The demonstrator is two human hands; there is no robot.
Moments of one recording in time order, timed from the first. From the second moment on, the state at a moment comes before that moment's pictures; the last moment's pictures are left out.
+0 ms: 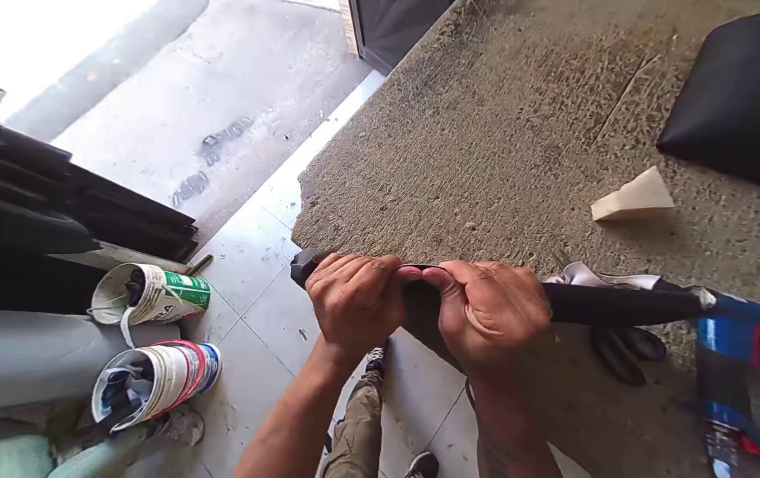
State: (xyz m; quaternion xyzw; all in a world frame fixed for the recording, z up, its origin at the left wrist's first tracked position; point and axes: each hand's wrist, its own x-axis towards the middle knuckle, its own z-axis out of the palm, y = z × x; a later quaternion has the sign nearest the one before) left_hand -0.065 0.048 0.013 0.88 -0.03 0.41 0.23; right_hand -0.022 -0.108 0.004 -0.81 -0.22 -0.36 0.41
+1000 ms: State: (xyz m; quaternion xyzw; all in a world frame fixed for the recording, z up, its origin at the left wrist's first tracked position) left_hand 0.041 0.111 0.057 0.72 -0.15 -0.43 0.52; right_hand 0.019 -0.097 0.103 -0.91 0.00 0.30 0.29
